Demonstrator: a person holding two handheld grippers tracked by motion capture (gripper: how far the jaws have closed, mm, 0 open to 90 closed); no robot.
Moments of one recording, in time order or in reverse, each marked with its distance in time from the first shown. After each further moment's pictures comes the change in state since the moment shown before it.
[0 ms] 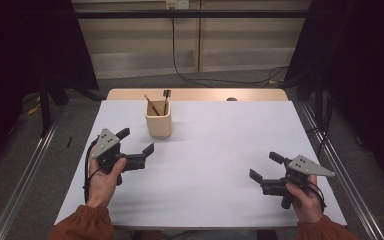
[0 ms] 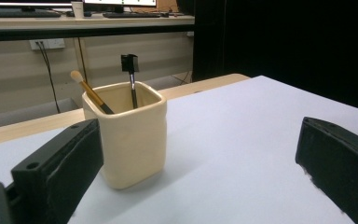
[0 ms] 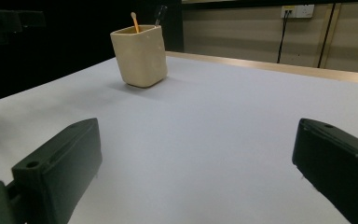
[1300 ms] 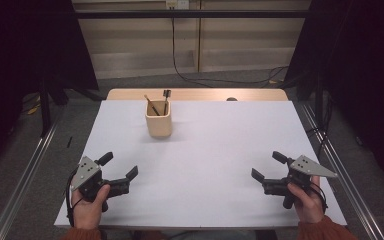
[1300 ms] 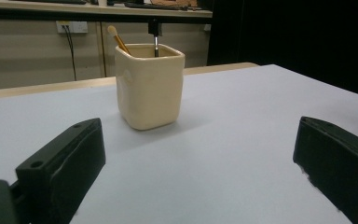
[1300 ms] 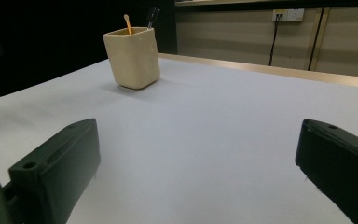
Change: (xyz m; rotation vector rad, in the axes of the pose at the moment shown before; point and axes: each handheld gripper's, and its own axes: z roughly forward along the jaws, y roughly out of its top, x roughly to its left) left arm -0.004 -0.042 -0.057 0.010 0.064 -0.054; right arm -0.002 0.000 -0.004 -0.008 -0.029 -0.003
